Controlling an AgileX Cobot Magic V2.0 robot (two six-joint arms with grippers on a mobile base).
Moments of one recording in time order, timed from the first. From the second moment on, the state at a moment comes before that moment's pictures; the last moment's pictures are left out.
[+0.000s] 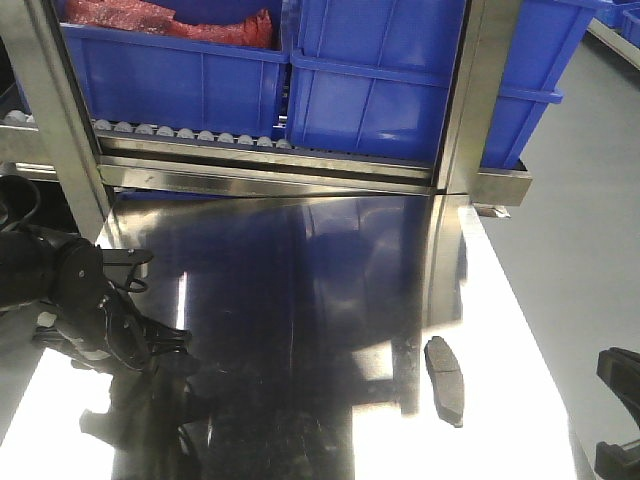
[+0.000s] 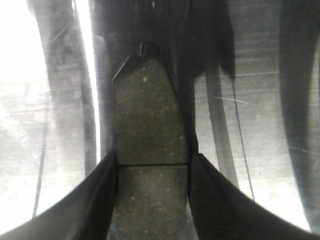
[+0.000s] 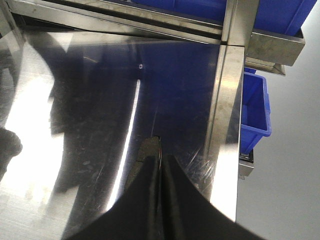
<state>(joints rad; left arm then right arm) -0.27 1.80 -1.04 0.04 0.69 -0.29 0.18 0.53 -0.42 0.24 0.43 -0.23</state>
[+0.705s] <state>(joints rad) -0.27 1.74 -1.04 0.03 0.67 -0.25 0.18 0.53 -0.42 0.24 0.43 -0.23</state>
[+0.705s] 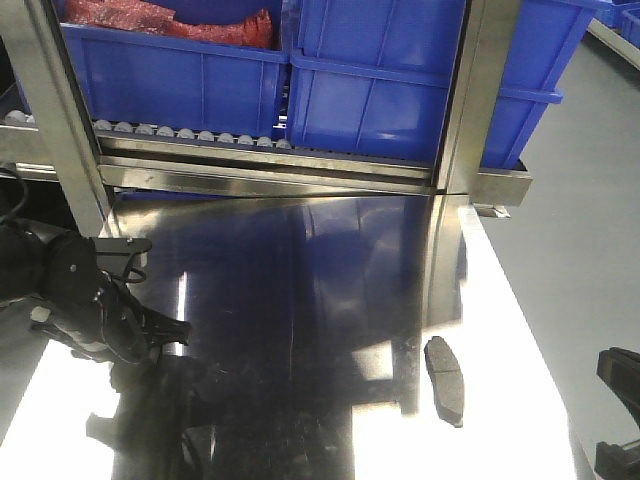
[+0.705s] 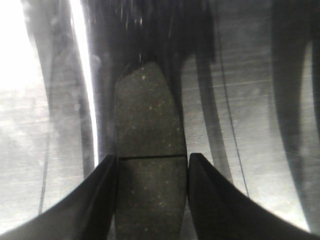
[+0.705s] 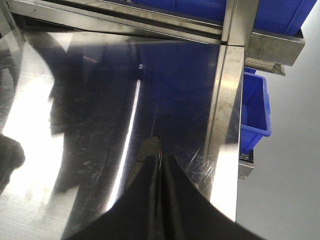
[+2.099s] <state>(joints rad) -0.27 1.23 -0.77 0.03 0.49 -0.22 0.18 0.53 -0.42 0.24 0.43 -0.23</state>
